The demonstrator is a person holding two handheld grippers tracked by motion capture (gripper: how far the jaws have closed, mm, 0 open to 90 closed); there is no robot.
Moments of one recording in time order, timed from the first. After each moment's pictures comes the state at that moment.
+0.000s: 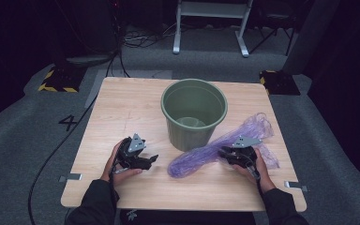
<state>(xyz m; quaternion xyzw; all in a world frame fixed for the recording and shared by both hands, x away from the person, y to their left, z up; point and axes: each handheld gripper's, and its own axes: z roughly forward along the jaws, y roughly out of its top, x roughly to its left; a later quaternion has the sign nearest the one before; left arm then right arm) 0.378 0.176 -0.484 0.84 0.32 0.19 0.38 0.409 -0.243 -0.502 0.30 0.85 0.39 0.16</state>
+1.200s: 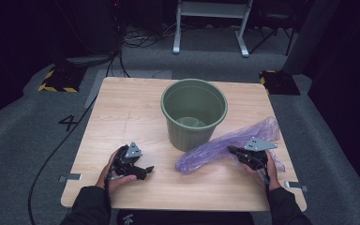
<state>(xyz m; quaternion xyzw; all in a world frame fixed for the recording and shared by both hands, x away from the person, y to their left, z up) 0.366 0.186 -0.504 0.86 0.33 0.14 0.36 0.390 -0.268 -0.481 0.29 0.82 0.44 0.21</state>
